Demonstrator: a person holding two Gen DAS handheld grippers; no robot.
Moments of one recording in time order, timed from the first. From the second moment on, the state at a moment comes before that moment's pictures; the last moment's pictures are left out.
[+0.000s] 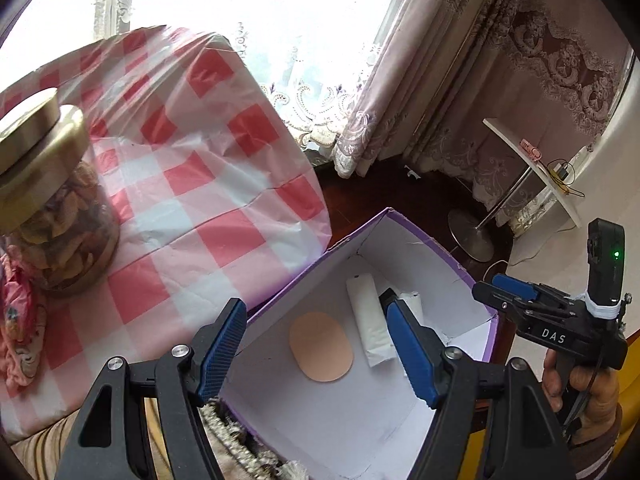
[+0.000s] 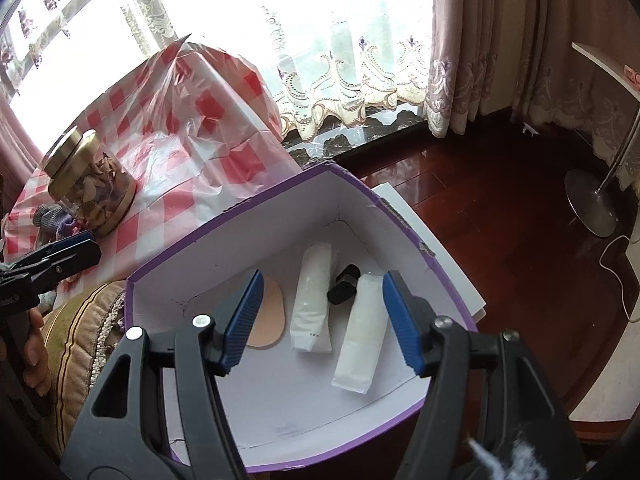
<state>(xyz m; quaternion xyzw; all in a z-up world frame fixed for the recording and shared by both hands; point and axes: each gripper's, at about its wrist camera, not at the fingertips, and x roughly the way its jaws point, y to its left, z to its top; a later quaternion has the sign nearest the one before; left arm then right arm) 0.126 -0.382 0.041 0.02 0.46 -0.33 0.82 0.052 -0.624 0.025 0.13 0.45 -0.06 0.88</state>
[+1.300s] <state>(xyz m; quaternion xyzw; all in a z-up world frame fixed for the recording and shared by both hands) 0.046 -0.012 0.057 -0.10 0.38 -0.01 0.92 0.090 -0.396 0.052 0.01 0.48 0.18 0.86</state>
